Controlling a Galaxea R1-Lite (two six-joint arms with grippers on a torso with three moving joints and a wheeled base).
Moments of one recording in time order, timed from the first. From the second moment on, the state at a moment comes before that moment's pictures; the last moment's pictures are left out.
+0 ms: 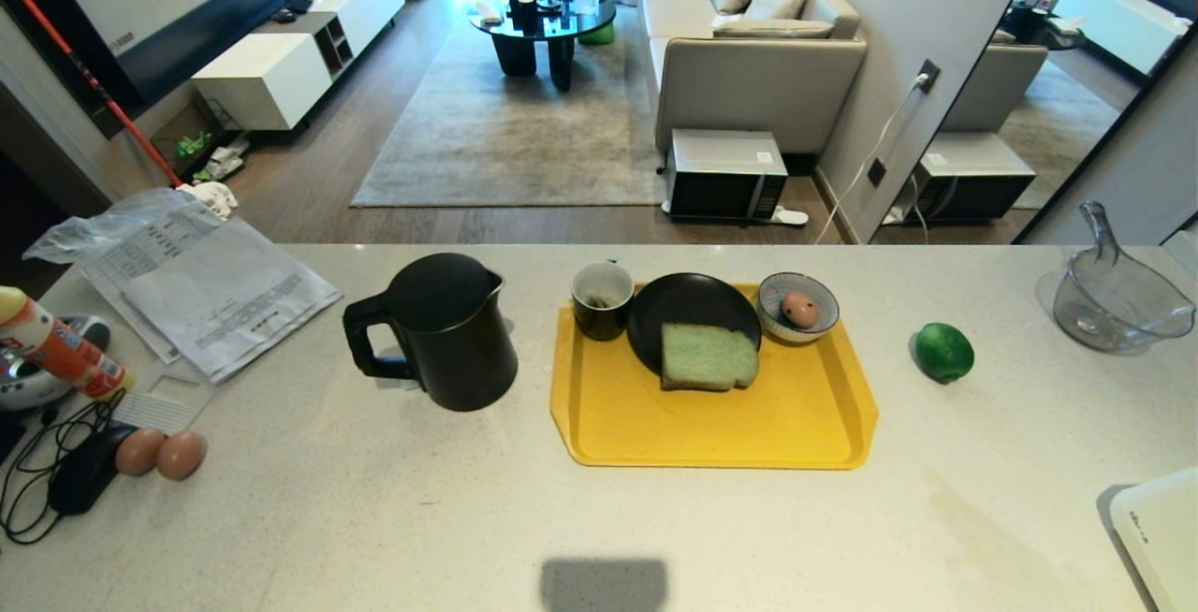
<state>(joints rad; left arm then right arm) 0.00 0.00 0.00 -0.05 0.01 -0.03 0.01 0.00 0.00 0.00 -0.01 0.01</state>
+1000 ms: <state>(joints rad) 0.00 0.00 0.00 -0.05 0.01 -0.03 0.01 0.00 0.00 0.00 -0.01 0.01</state>
